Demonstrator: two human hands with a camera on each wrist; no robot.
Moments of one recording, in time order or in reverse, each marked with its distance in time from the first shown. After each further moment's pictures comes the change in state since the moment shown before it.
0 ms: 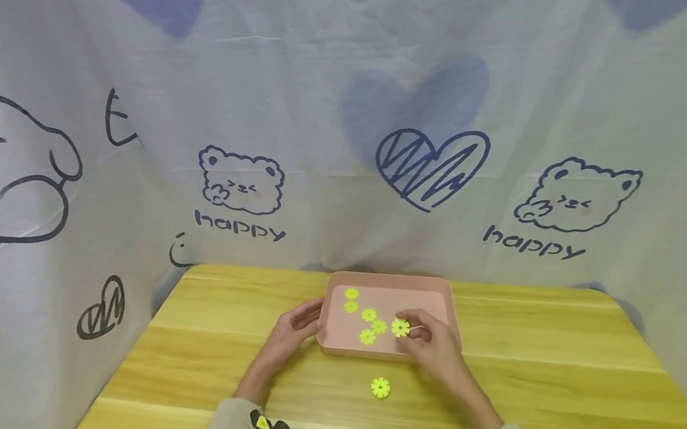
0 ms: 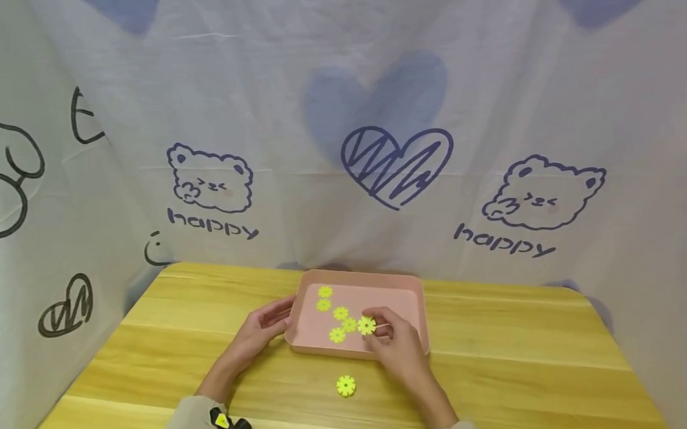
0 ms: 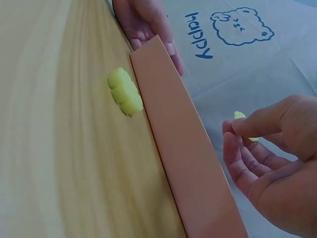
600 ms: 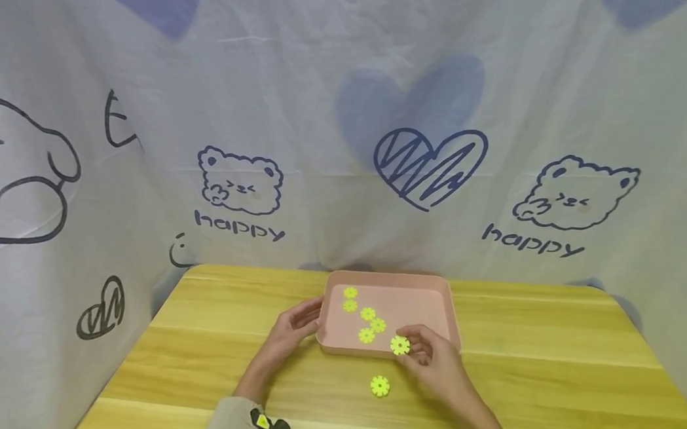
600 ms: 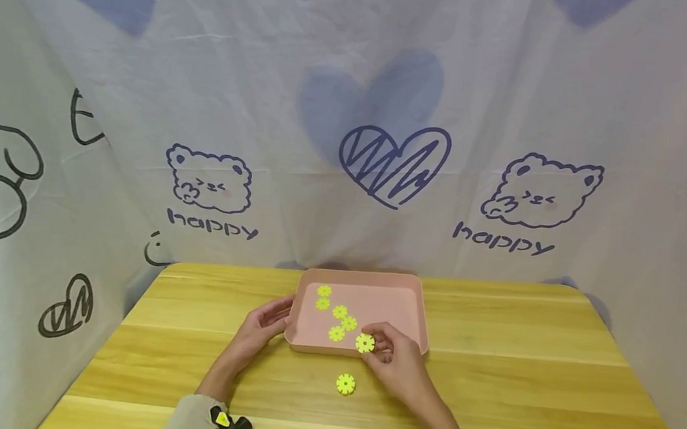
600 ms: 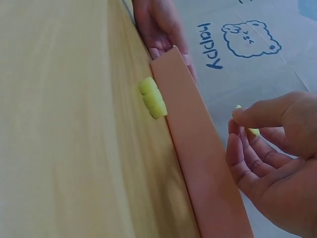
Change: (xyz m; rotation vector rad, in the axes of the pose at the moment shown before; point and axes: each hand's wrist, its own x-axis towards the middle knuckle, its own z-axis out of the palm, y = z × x) left_hand 0.003 -0.001 -0.003 -0.001 -0.008 0.005; right_hand -0.024 -0.006 0.002 0.047 -0.042 0.041
